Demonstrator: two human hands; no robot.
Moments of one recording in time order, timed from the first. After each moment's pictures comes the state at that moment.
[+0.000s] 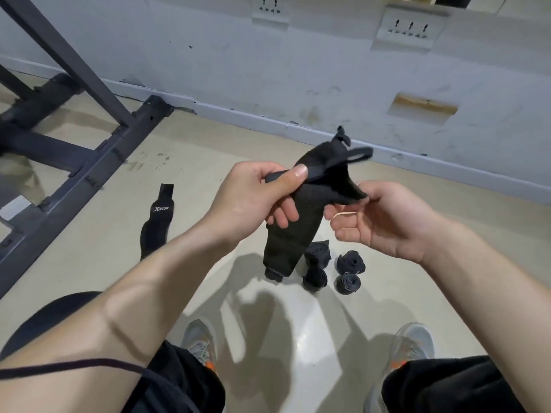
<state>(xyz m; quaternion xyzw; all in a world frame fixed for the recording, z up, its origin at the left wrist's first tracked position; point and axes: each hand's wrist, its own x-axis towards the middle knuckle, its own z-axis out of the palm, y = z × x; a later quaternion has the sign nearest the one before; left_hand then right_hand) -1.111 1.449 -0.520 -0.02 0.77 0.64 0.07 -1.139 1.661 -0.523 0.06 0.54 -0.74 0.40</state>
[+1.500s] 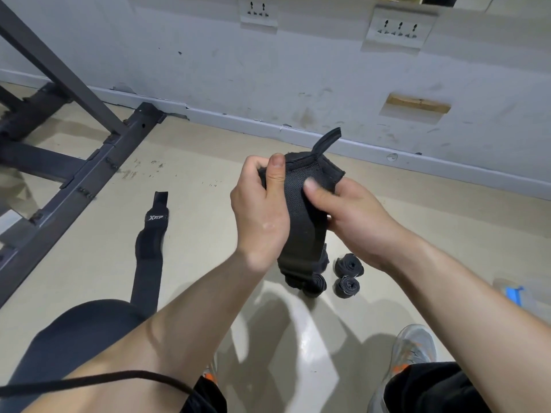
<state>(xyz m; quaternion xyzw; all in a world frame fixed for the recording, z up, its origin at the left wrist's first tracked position) -1.127 1.496 -0.552 -0.12 0.77 0.58 -0.22 -1.136 1.629 -0.538 -0.07 0.67 -0.71 0.21</state>
